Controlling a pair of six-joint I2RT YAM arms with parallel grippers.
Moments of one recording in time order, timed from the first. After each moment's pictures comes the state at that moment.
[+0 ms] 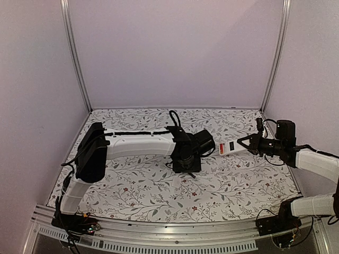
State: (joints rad) left arm -1.14 2.30 1.95 -0.91 -0.28 -1.08; right arm 0.13 1.13 0.51 0.12 -0.69 0.63
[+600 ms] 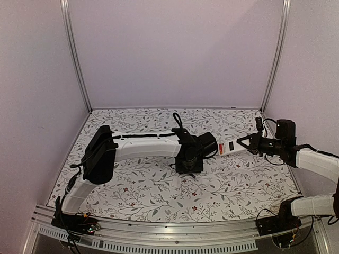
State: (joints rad) left arm -1.13 2.39 2.05 -0.96 -0.30 -1.11; right arm 0.13 1.13 0.52 0.11 -0.71 0.61
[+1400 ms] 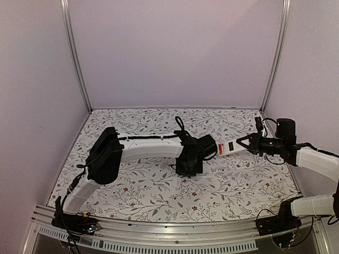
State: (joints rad) left arm -1.12 2.46 2.08 -0.97 -0.25 -1.06; right arm 0.13 1.13 0.54 0.08 -0.75 0.61
